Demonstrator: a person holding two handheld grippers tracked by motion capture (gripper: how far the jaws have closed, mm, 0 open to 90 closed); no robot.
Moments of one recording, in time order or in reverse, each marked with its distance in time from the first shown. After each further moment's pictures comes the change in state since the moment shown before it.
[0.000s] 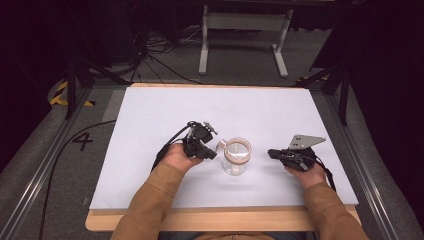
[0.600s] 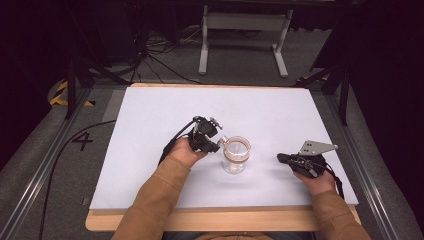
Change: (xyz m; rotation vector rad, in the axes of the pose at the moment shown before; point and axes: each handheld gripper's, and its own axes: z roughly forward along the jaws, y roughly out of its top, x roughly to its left) left arm 0.005 0.018 0.008 -0.020 0.071 0.036; right arm 0.005 -0.018 -0.023 -0.005 -0.052 0.032
